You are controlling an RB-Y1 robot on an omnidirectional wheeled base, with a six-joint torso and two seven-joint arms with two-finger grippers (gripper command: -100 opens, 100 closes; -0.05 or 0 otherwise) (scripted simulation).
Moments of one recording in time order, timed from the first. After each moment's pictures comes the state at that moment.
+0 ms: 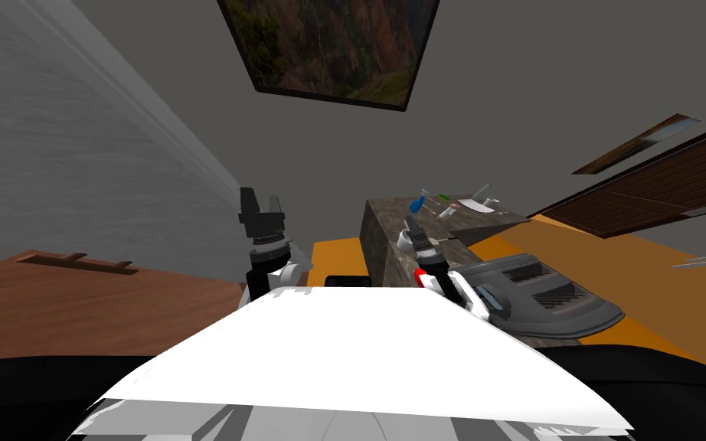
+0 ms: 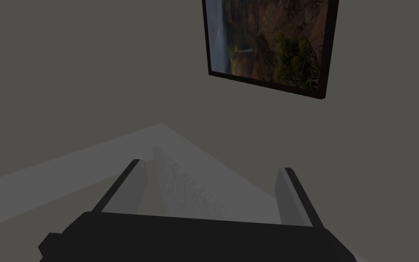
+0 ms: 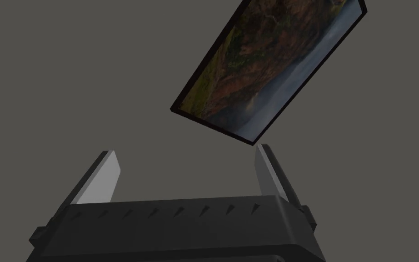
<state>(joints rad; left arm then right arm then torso) 0.50 0.00 -0.04 -2.32 0.04 -0.60 -0.17 0.52 -0.46 -0.04 -2.14 0.20 -0.48 0.00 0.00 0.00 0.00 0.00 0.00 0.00</state>
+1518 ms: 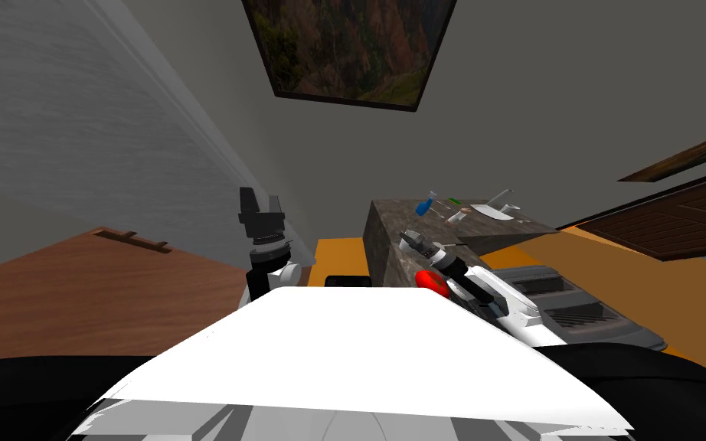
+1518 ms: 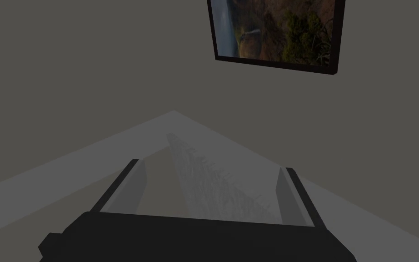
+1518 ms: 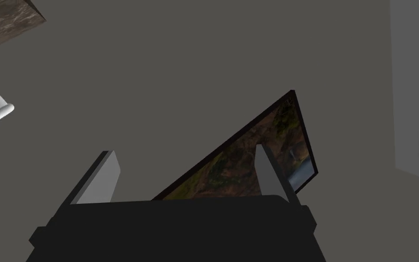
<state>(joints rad) 0.50 0.00 -0.04 -2.32 0.04 -0.60 -0.17 0.57 -0.92 -0.07 -1.98 0.34 -0.54 0.01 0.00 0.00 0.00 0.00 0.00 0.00</state>
